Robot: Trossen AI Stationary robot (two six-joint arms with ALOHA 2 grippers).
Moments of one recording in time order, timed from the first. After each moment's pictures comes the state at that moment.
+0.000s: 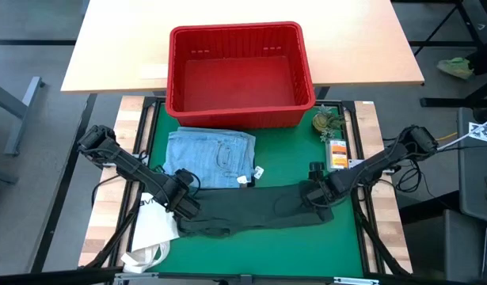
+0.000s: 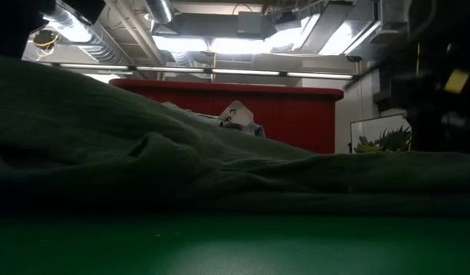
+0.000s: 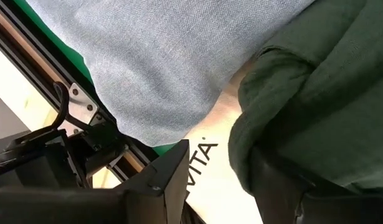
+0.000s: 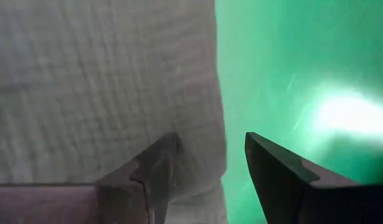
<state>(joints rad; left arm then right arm) -0.52 1.59 1.27 -1.55 -0.14 -1.30 0.34 1.38 0.70 -0.84 0.34 0.33</state>
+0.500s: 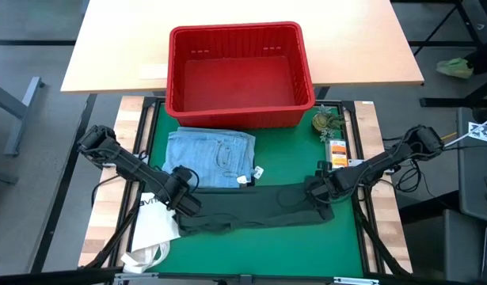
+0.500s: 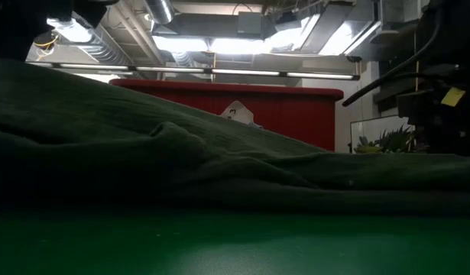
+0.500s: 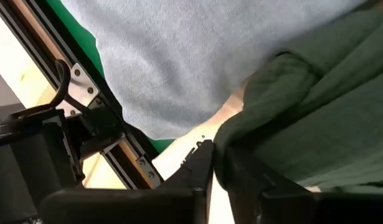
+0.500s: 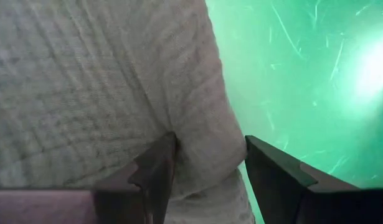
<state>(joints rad) -0.51 1.59 1.27 -1.57 -0.12 -1.42 0.29 1.38 0.55 -0.77 0.21 0.52</state>
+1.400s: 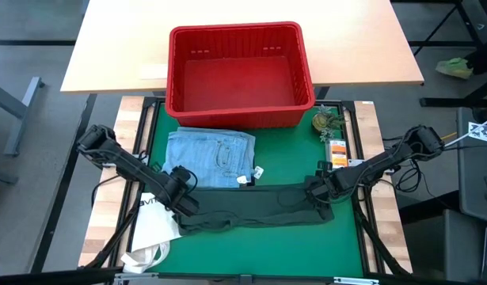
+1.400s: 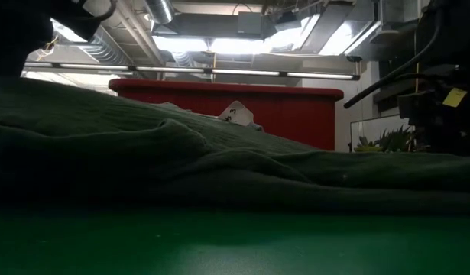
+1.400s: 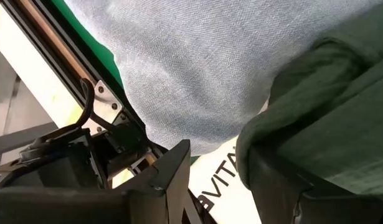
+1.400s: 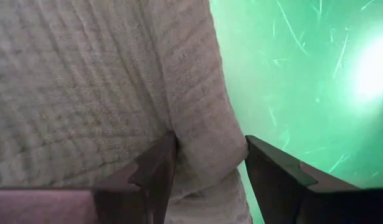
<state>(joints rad) -0.51 1.58 1.19 -1.57 -0.16 -1.33 0.29 1.38 0.55 -0.78 0.20 0.52</state>
